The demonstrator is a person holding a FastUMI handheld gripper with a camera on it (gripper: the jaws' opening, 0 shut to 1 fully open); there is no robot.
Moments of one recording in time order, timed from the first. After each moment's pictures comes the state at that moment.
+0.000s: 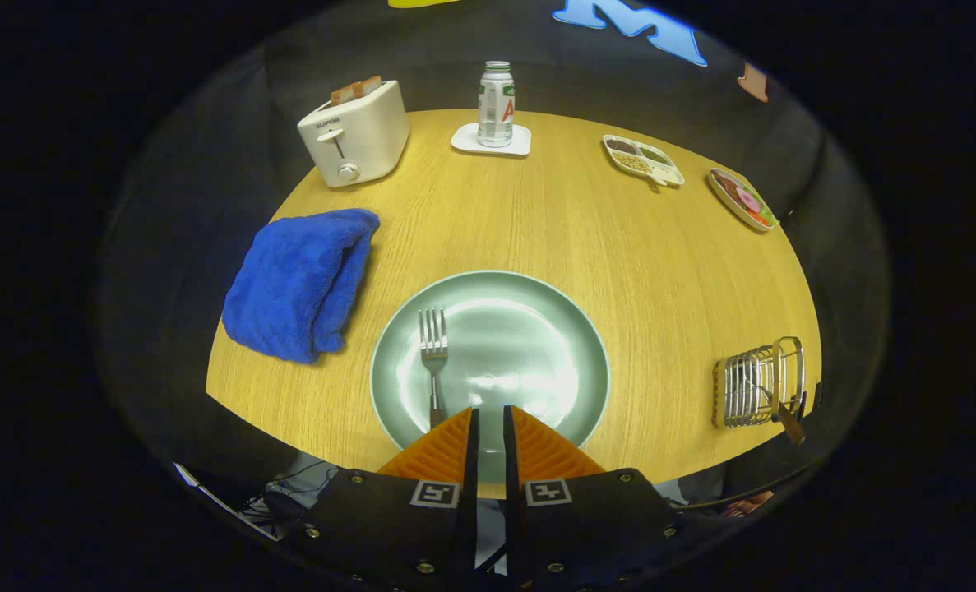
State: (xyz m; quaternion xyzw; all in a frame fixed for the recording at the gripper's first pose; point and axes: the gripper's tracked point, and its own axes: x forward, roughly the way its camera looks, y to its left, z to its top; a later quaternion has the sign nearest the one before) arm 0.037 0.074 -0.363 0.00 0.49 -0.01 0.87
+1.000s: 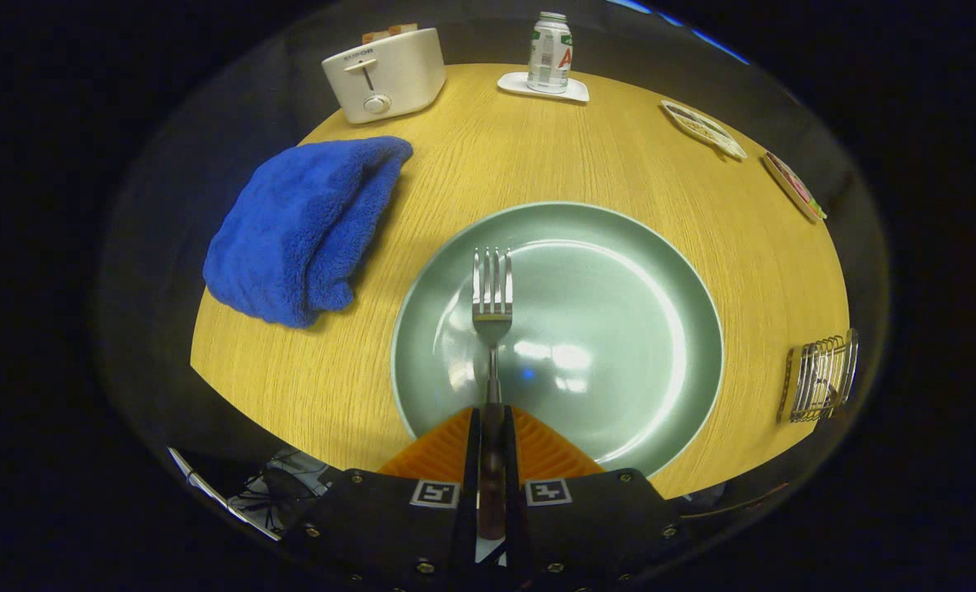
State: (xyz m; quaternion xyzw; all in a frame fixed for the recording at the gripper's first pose) arm 0.038 0.103 -0.429 0.00 0.54 0.01 0.84
